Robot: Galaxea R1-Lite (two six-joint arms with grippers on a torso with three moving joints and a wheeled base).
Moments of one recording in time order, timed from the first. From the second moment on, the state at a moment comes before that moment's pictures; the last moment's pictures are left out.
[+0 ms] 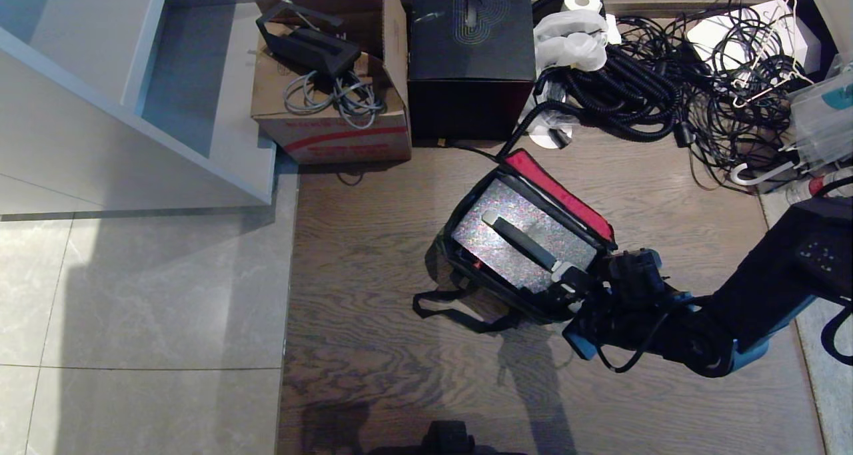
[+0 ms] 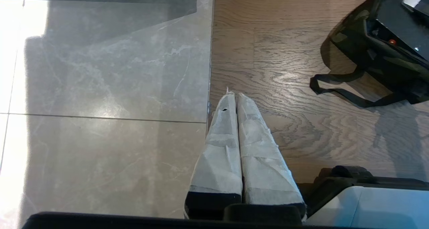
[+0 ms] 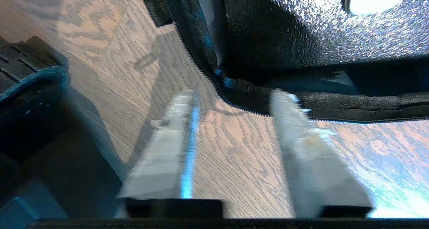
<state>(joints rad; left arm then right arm) 0.00 0.00 0.00 0.00 0.01 -0.01 0.30 2.13 -0.76 -0.67 0.02 -0.50</state>
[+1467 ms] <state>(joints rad) 0.00 0.00 0.00 0.00 0.01 -0.01 0.58 2.25 -1.03 -0.77 0.00 0.10</state>
